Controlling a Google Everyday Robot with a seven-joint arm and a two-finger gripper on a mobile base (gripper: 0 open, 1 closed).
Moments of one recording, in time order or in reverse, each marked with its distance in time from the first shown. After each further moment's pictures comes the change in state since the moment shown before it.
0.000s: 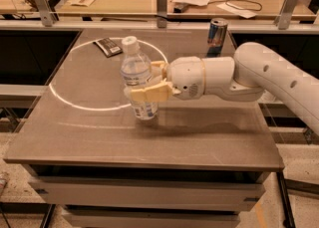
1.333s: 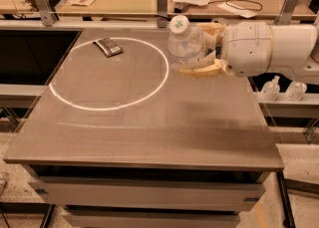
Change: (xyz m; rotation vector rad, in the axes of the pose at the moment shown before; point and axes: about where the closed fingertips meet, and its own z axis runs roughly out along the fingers) arm -0.074 0.005 -0.109 0.206 0.135 -0.595
